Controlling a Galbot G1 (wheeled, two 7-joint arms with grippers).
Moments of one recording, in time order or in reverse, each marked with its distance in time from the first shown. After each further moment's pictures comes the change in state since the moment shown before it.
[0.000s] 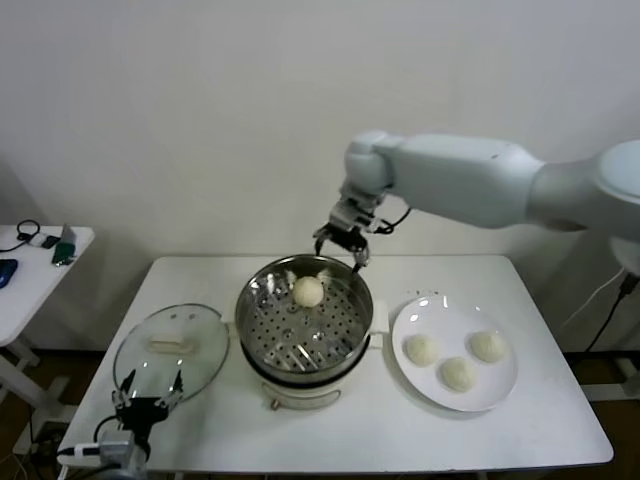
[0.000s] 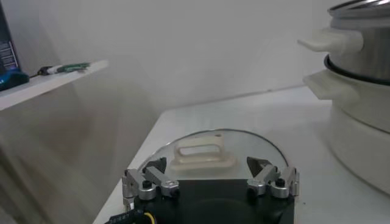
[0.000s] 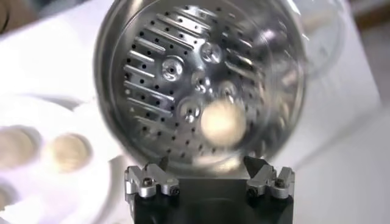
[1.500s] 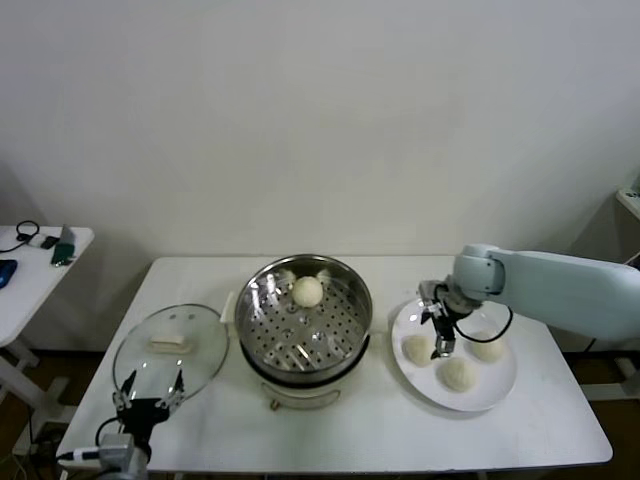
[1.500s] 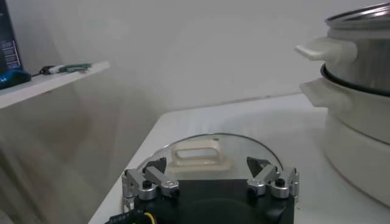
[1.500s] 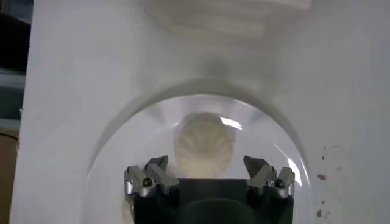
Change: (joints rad) left arm 0.012 -0.018 -0.001 -0.004 -0.015 -0.024 -0.002; right arm -0.445 -0.310 0.083 0.136 -0.067 -0.536 0.245
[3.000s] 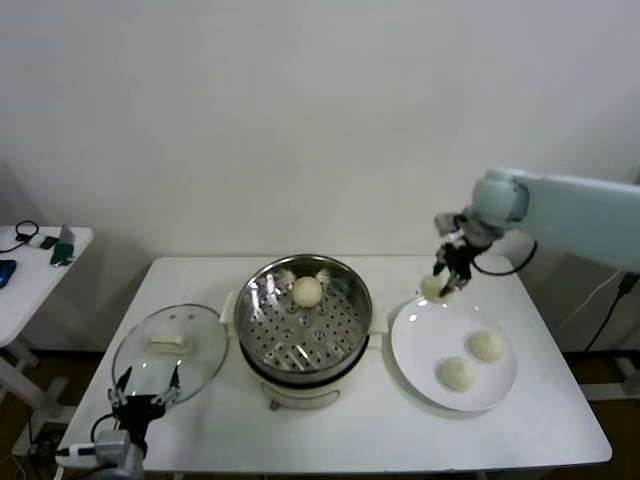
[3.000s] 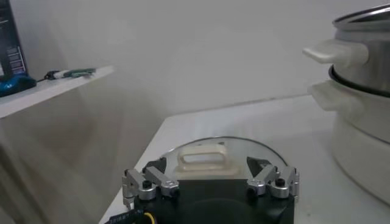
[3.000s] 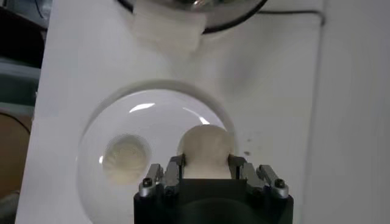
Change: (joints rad) left arm -0.016 0.016 -0.010 0.002 -0.002 0.005 -0.002; right arm 0.503 0.075 -0.171 -0.024 0.198 0.136 -0.205
